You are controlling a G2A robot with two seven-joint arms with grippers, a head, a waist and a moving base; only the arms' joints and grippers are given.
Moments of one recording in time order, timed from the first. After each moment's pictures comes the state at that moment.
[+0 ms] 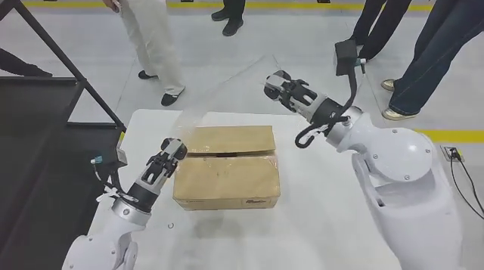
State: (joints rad) left arm 1.36 -1.27 -1.61 -2.04 -0.08 0.00 -0.42; right arm -0.63 -1.28 1.27 -1.82 0.03 0.48 0.62
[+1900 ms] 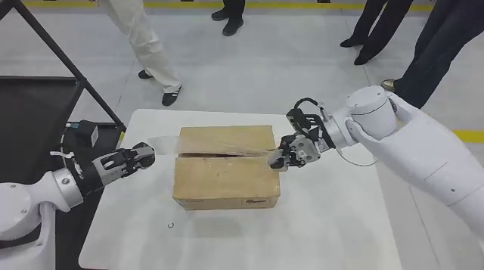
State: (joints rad) left arm 1.07 -1.12 -1.86 -1.88 0.03 0.36 -1.21; right arm 0.06 -0.99 0.26 -1.14 0.96 0.64 1.18
